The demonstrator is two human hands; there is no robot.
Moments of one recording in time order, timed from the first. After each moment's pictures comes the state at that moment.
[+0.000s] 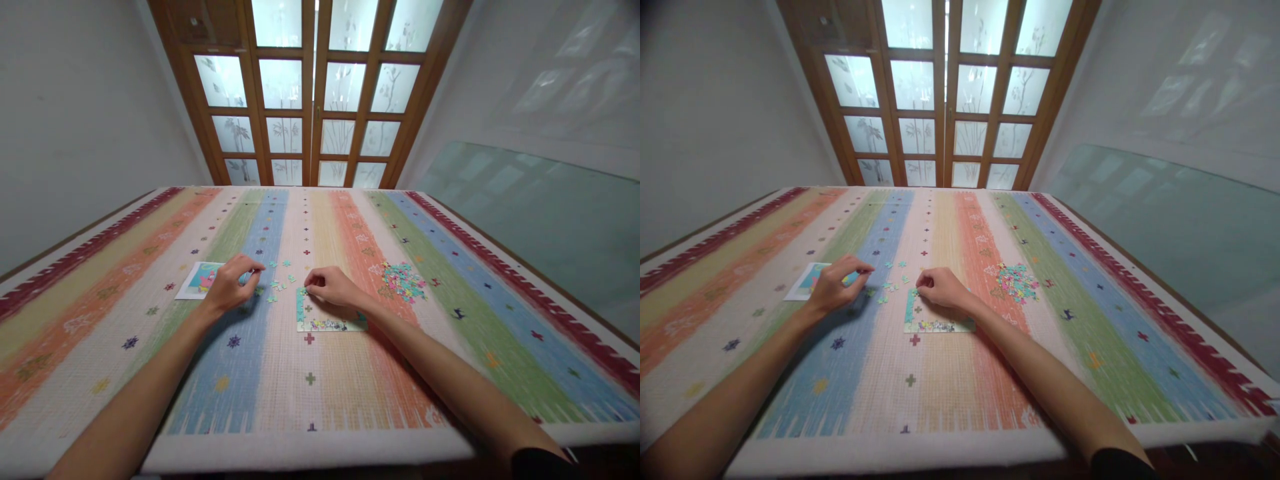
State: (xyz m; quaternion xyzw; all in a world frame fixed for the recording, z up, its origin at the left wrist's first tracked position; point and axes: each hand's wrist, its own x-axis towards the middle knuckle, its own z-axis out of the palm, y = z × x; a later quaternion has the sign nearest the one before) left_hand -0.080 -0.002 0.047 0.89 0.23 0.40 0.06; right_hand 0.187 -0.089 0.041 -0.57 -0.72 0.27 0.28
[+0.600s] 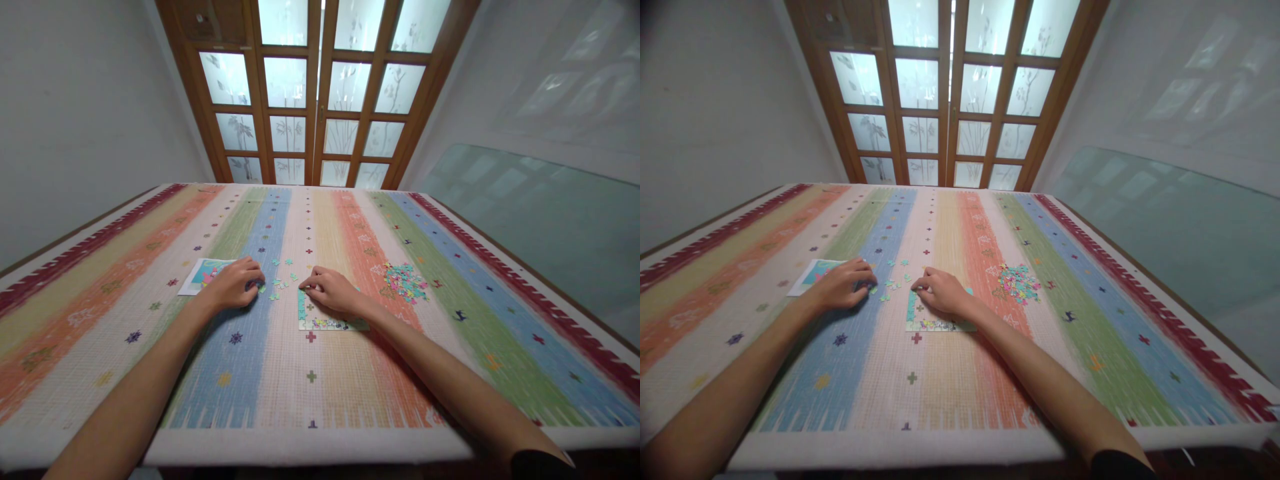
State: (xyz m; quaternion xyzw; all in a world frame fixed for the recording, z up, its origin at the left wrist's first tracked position) left_hand -0.095 0.014 0.045 0.97 0.20 0.15 0.03; right_hand 0.186 -0.093 0.034 -0.54 -0.81 0.14 0.20
